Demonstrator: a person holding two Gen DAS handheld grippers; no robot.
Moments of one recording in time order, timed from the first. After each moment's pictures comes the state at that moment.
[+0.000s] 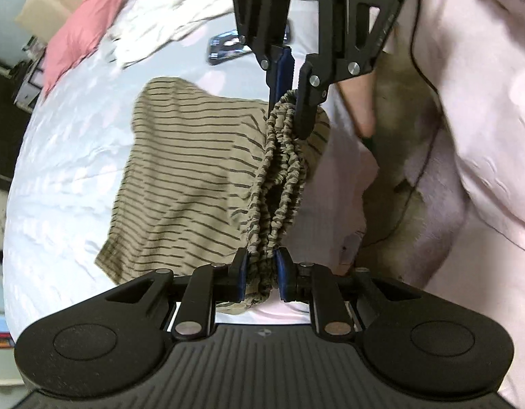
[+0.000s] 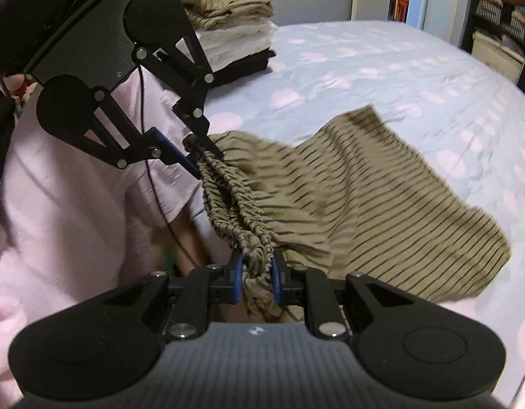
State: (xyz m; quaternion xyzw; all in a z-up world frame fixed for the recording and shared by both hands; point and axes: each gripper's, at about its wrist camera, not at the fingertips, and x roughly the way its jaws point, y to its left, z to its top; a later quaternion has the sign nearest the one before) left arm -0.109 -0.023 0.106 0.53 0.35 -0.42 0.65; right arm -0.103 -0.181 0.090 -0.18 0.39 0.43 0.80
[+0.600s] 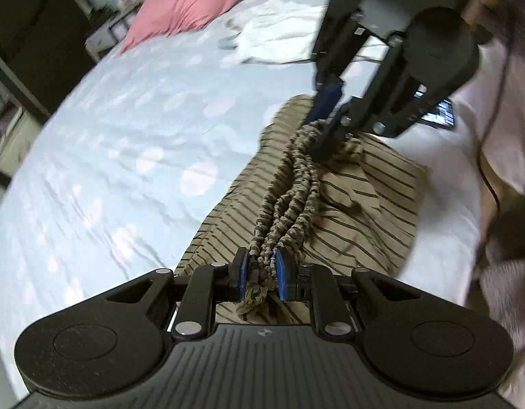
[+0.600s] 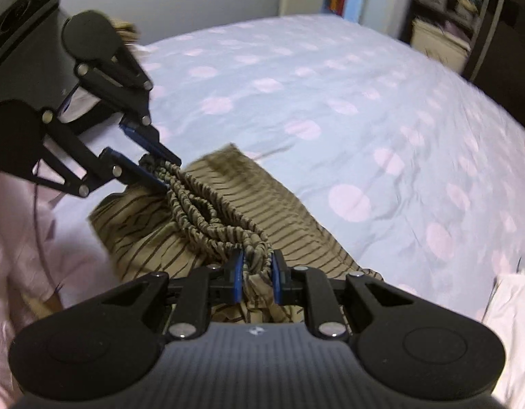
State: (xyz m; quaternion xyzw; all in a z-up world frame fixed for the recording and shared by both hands) left arm 0.066 -0.045 0.131 0.37 0.38 -0.37 0.76; right arm 0.079 -0.191 0.102 -0.18 0.40 0.33 0.83
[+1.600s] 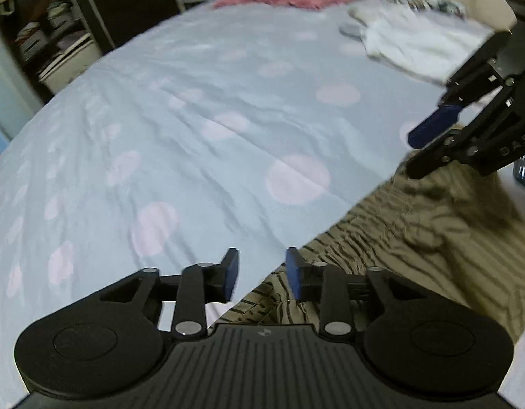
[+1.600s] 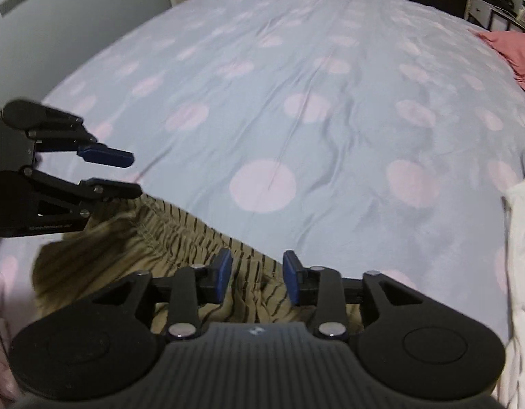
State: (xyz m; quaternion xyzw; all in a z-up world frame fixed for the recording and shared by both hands) left arm 0.178 -0.029 0.083 0.25 0.41 -0.26 0.84; right arm 0.201 -0.228 0.044 -0.03 0.47 0.21 0.86
